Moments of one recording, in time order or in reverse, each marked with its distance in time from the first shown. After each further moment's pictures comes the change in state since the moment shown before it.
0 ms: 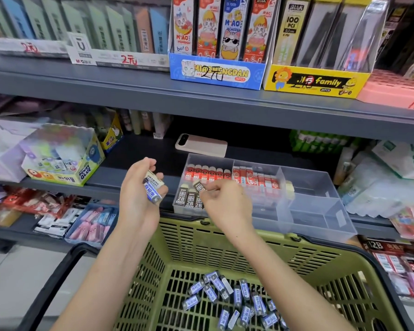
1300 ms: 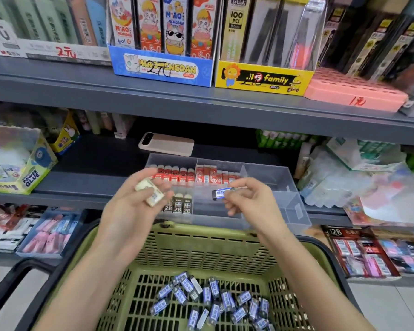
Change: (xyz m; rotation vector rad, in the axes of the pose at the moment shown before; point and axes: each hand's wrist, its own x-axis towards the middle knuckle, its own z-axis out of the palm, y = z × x) left_hand -0.041 -0.026 0.027 0.070 -0.279 -0.157; right_hand -0.001 0.081 -0.082 0.652 -0.030 0.137
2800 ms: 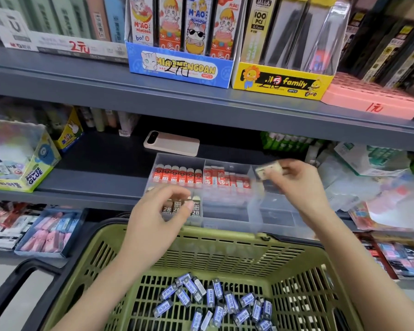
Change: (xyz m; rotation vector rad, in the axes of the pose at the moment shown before) left_hand -0.007 -0.012 -0.010 1.086 -0.151 0.510; right_hand 0.036 -0.016 -0.048 -0.450 0.256 -0.150
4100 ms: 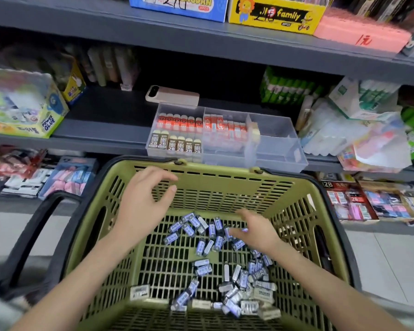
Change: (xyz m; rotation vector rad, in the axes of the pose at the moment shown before) left_hand -0.077 -0.020 -0.012 0.214 -0.042 0.020; right_hand -0.152 0.127 0.062 -0.641 -0.618 -0.032
